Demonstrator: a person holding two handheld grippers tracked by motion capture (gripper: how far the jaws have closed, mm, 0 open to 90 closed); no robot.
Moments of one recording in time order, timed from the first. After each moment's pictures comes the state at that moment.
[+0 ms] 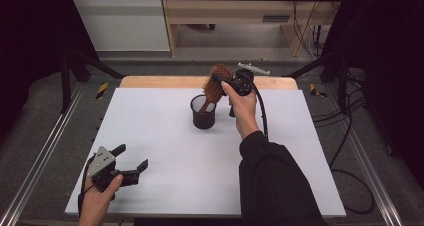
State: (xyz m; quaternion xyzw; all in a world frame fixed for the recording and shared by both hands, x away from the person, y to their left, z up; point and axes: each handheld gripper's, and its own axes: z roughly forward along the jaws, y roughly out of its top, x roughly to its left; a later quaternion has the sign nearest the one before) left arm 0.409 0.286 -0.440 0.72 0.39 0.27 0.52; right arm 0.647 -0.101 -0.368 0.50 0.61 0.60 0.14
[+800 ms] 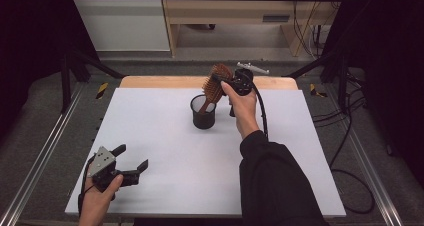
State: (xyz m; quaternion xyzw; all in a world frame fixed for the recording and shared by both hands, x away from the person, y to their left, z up) left arm 0.409 0.286 -0.440 0.72 0.39 0.27 0.52; right arm 0.647 -0.100 -0.366 0.50 0.61 0.59 0.14
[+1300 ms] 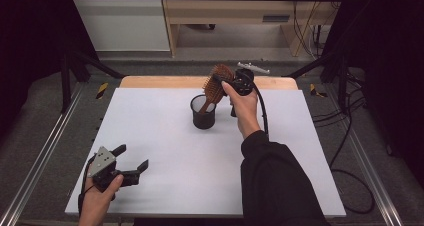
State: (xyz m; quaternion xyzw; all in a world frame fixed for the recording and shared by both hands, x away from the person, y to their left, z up) left arm 0.409 0.286 -0.440 0.72 0.39 0.27 0.51; right arm 0.647 -0.103 -0.365 0.50 0.62 0.59 0.15
